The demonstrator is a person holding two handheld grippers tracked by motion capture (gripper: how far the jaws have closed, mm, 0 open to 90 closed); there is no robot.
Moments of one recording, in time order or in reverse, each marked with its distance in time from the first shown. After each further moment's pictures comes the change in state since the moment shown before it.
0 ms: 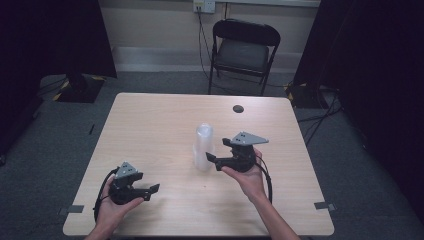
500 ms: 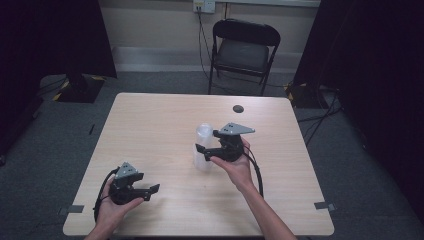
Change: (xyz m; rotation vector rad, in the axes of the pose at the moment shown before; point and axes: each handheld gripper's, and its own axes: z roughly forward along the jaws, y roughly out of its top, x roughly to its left) left arm 0.000 -0.001 0.001 0.000 -0.001 0.005; right arm -0.003 0.016 0.039 -0.008 0.006 0.001
